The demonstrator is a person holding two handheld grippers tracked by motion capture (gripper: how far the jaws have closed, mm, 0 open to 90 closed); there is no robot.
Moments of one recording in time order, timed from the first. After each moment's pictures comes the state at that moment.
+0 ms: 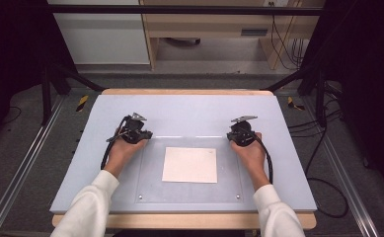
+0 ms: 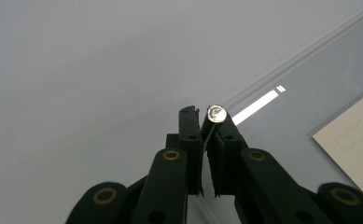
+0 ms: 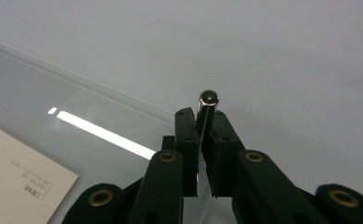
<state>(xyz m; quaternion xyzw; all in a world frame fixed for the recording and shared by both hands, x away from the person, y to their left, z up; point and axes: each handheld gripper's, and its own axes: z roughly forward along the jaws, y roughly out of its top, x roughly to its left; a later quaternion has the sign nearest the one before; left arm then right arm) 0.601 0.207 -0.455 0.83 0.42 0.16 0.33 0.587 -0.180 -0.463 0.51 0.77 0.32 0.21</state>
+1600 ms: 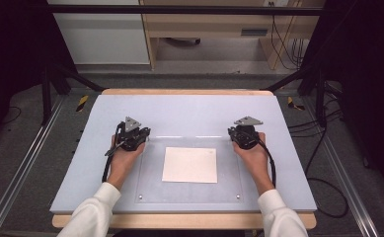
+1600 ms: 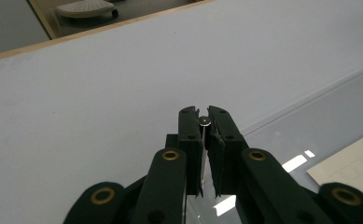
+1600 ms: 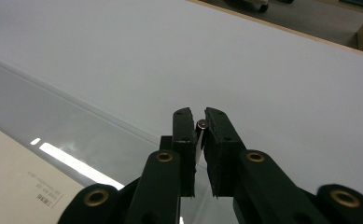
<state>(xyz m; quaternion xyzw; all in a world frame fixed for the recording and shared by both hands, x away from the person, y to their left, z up) 0.568 0.208 -0.457 0.76 0.43 0.26 0.41 0.568 -0.184 -0.452 0.46 0.75 0.38 0.28</state>
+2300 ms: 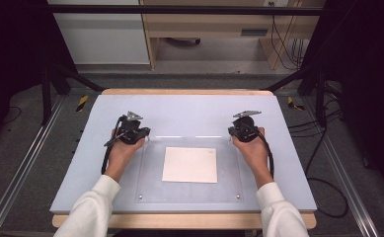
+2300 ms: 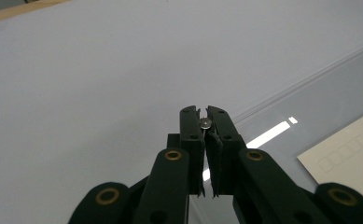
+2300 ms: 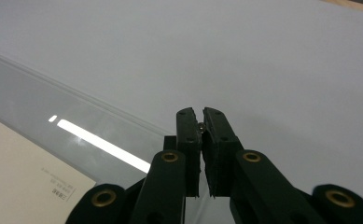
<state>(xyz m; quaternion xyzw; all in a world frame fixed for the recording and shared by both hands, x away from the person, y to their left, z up) 0.586 0.208 -0.438 0.79 0.45 0.20 0.36 0.585 -0.183 -0.437 0.49 0.77 0.33 0.22</state>
